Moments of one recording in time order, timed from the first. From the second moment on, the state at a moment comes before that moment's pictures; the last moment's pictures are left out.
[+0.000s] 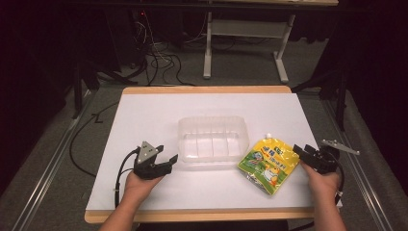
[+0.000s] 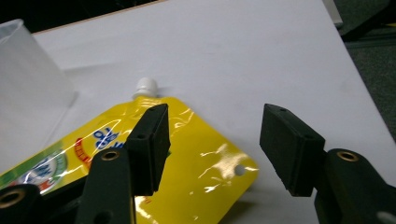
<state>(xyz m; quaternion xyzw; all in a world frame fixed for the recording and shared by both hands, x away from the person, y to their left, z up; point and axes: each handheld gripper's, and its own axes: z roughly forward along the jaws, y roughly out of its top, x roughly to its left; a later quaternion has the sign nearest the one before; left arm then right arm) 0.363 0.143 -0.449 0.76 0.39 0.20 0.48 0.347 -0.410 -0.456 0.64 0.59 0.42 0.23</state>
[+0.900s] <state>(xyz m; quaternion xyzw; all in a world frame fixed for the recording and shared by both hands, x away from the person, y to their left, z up) 0.354 0.156 -0.453 0.76 0.39 0.21 0.47 0.360 -0.430 -0.481 0.68 0.57 0.45 0.10</state>
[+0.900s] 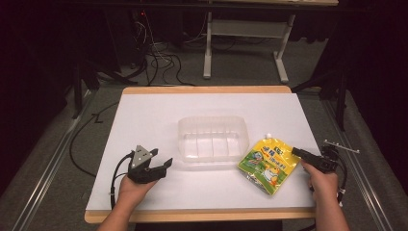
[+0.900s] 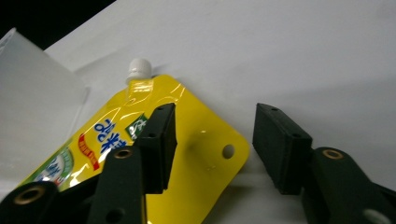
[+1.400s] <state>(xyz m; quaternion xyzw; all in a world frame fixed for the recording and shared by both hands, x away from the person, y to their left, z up) 0.354 0.151 -0.452 0.77 0.37 0.21 0.47 0.347 -0.411 -0.476 0.63 0.60 0.48 0.09</state>
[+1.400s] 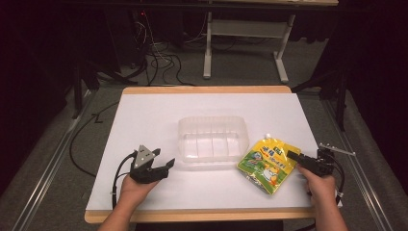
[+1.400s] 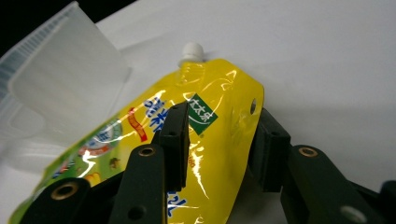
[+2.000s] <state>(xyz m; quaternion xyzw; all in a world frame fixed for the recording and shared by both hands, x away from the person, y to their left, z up) 0.353 0.150 -0.452 0.77 0.37 0.21 0.47 0.351 -0.406 -0.480 0.65 0.62 0.44 0.08</state>
